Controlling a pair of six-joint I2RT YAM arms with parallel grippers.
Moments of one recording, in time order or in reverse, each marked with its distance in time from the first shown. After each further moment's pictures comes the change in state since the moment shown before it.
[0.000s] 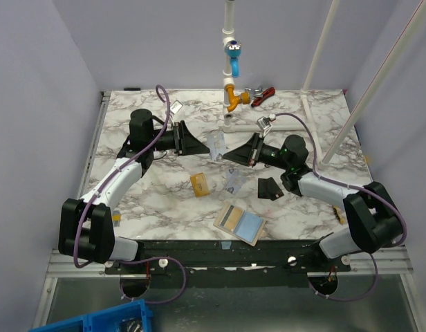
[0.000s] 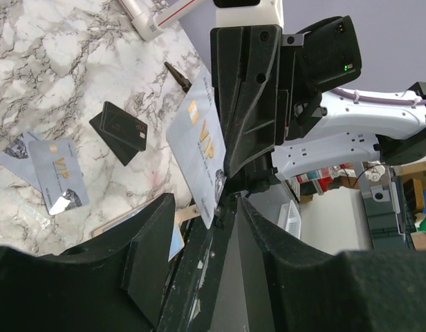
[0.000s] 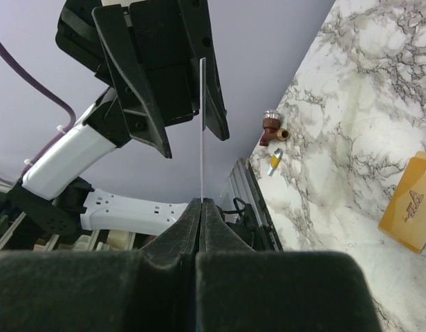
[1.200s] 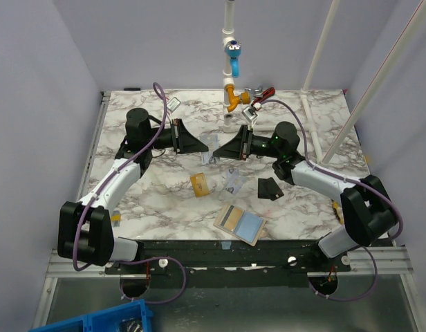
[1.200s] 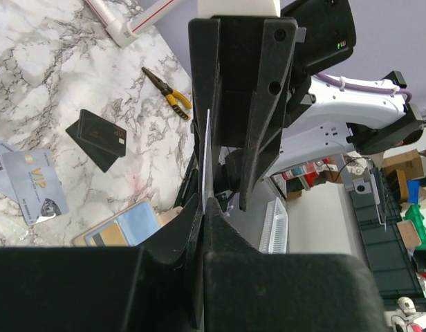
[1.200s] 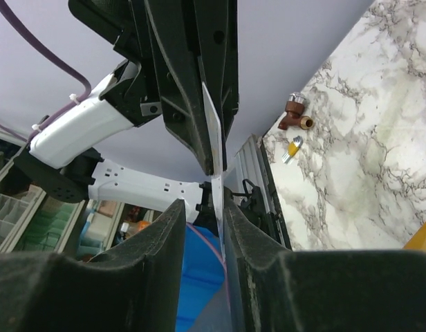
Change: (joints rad) left arm 0.005 -0.017 0.000 0.086 0.046 -0.089; right arm 0.045 0.050 0.186 -0.122 -0.108 -0.088
